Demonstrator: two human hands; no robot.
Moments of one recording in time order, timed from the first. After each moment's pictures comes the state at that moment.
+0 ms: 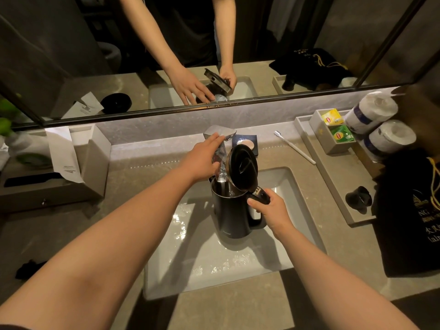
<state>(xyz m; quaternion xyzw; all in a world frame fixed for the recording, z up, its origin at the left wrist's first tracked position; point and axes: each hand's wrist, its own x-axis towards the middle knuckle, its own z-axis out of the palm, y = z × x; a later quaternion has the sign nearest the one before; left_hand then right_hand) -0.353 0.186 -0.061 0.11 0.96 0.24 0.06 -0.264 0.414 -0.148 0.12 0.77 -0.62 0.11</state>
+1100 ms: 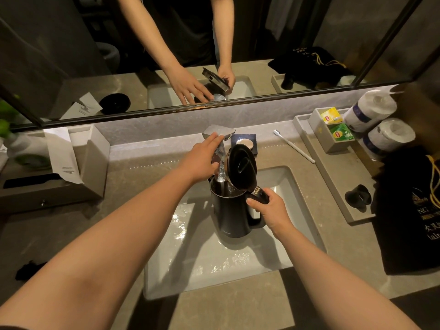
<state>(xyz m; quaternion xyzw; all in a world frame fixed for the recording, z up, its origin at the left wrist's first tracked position) -0.352 0.188 -0.062 0.11 0.97 0.23 0.06 -0.263 0.416 -0.150 0.11 0.77 -0.62 0.10</state>
